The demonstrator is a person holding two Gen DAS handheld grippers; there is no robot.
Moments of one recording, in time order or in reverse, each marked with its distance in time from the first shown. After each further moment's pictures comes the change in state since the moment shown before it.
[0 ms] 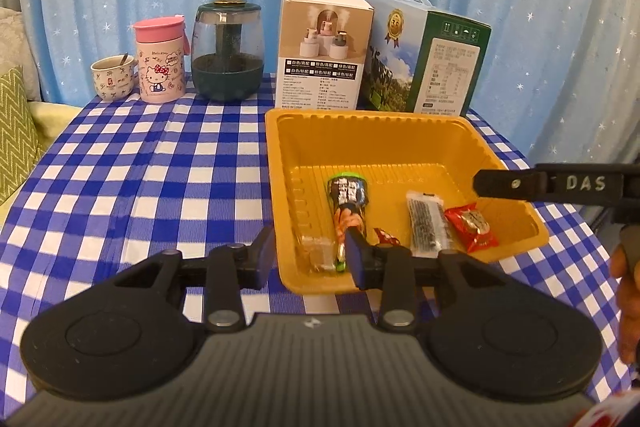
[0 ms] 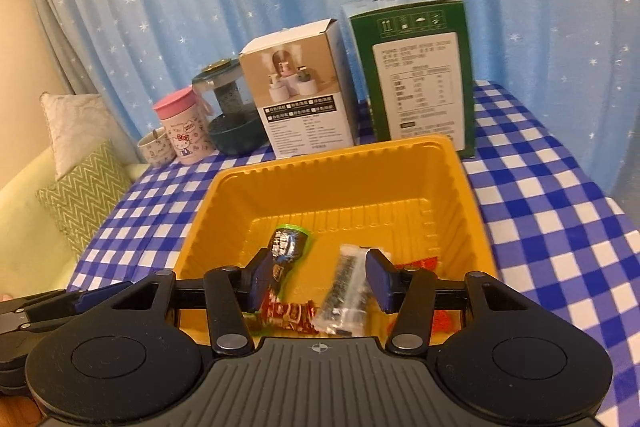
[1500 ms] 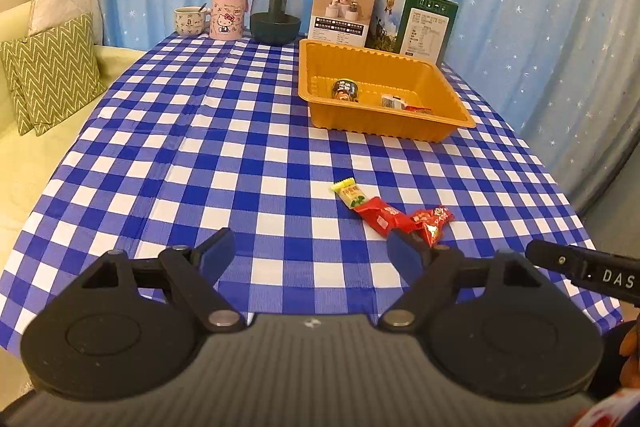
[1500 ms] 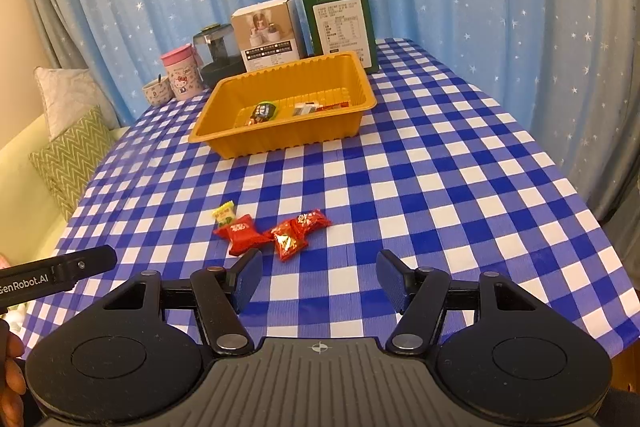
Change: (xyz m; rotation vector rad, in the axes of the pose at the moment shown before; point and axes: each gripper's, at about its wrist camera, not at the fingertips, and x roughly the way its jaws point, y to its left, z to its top) left arm -0.197 -0.040 -0.141 -0.113 0.039 0.074; right arm -0.216 0.023 -0.173 0.031 0.033 -0.140
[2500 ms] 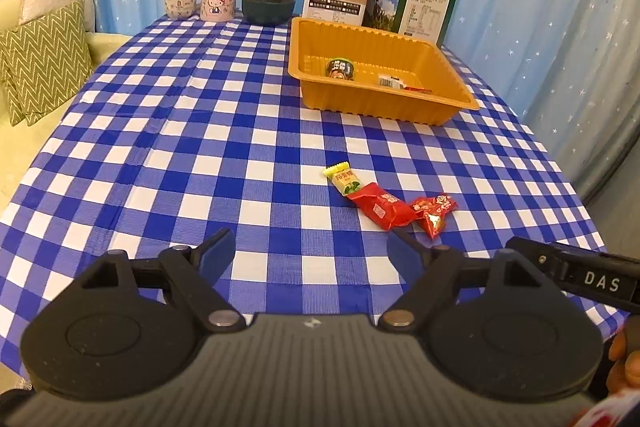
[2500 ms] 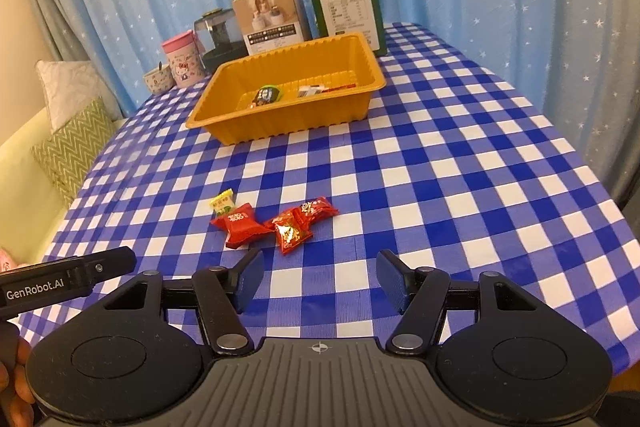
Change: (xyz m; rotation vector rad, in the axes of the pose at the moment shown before) left arm 0.035 -0.005 -0.004 0.005 0.048 -0.009; right arm 0.034 0.001 -0.004 0.000 0.036 0.018
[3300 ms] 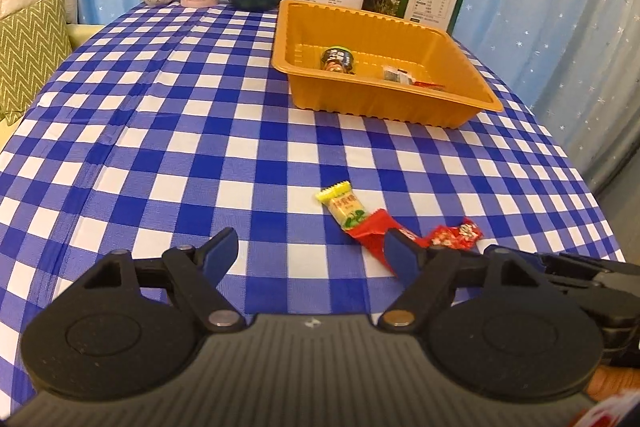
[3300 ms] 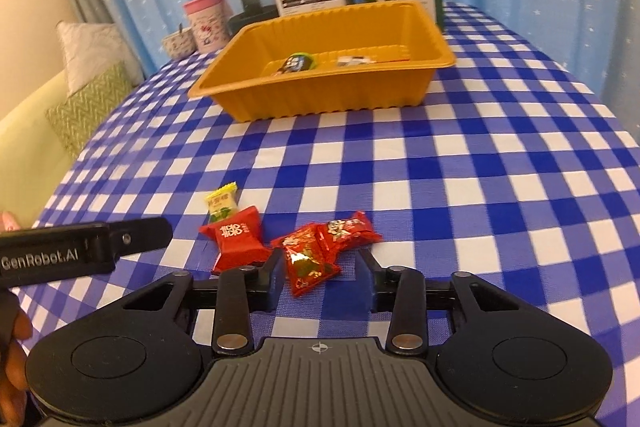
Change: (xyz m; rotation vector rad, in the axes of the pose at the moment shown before) left arm 0.075 -0.001 0.026 0.001 0.032 -0.015; right arm 0.096 0.012 0.013 -0.099 0.063 0.081
